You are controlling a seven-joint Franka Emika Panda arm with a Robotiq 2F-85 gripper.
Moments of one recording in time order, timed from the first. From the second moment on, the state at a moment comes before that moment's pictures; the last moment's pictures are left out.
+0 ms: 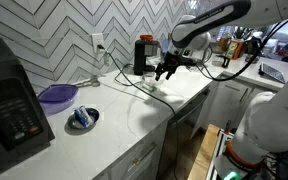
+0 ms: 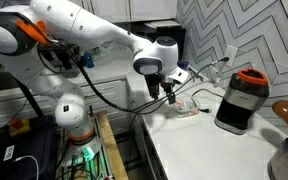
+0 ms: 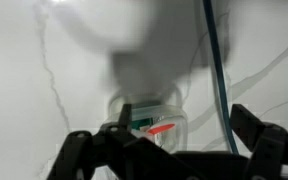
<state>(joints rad) -0.04 -0.37 -0.26 -2.49 0.19 2.32 -0.16</state>
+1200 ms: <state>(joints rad) 0.01 -0.35 -0.26 -2.41 0.47 2.36 -0.26</state>
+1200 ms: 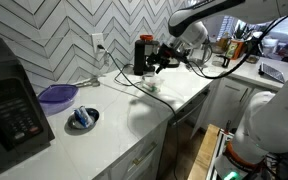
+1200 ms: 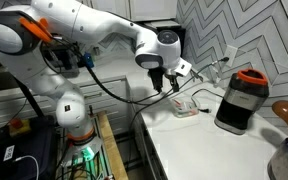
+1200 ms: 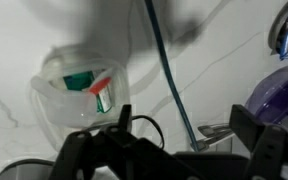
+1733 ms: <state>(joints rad) 0.10 -0.10 -0.10 -2.13 0.56 2.37 -0.17</state>
